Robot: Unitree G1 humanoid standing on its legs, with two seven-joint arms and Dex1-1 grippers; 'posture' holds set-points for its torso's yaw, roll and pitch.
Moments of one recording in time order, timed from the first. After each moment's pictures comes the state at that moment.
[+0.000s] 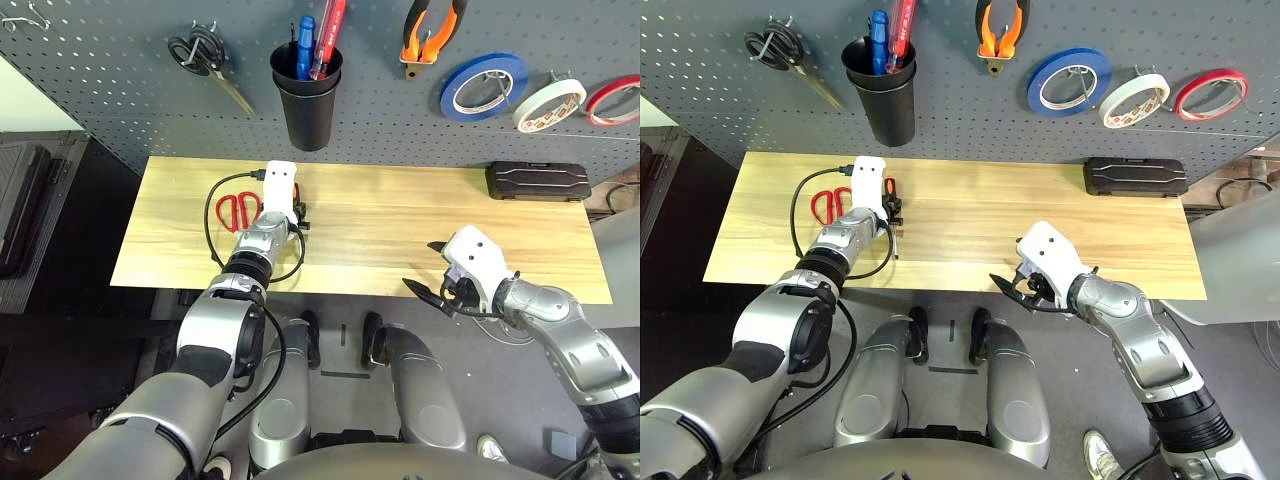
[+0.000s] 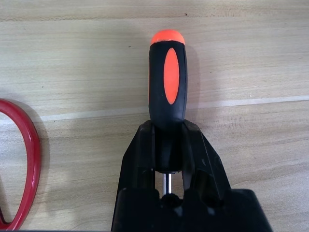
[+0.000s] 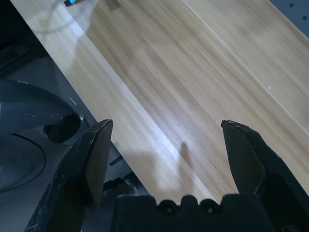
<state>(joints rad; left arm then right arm) -0.89 0.10 0.10 1.12 -0.05 0.24 -0.09 -0.04 -0.56 0.15 -0.28 0.09 0.41 0.64</state>
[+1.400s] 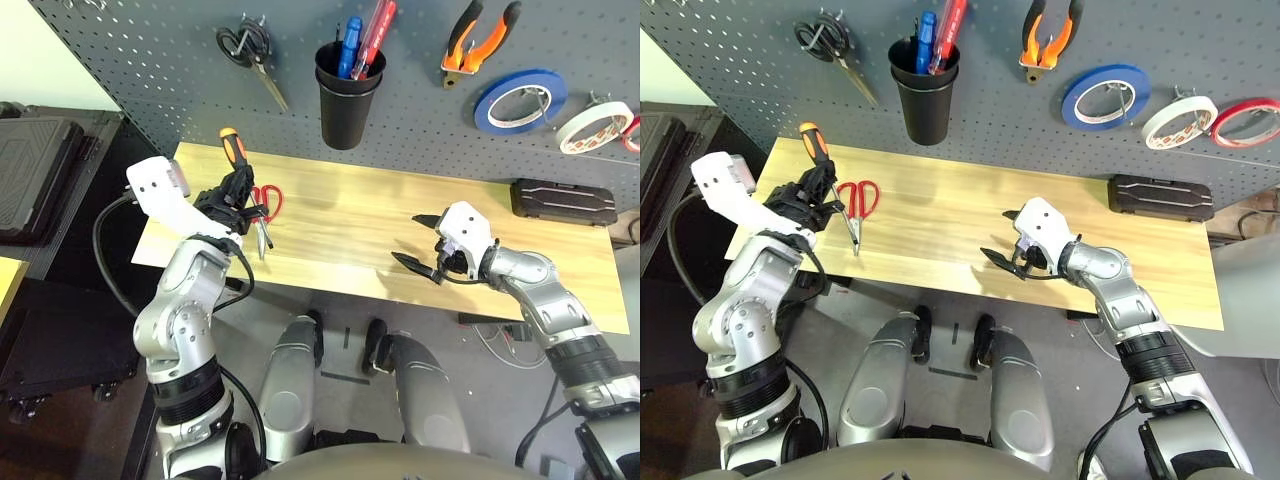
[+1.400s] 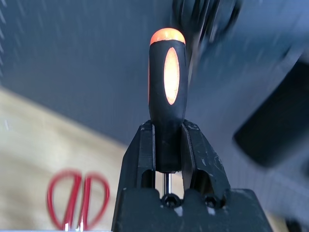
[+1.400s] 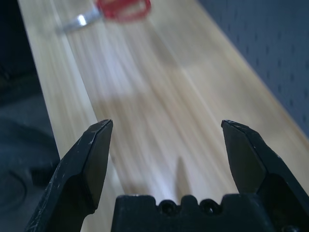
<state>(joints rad) -0.28 0.03 0.38 -0.55 -0.57 0.66 -0.05 -0.31 -0.45 0.13 0.23 0.12 -0.04 0.80</state>
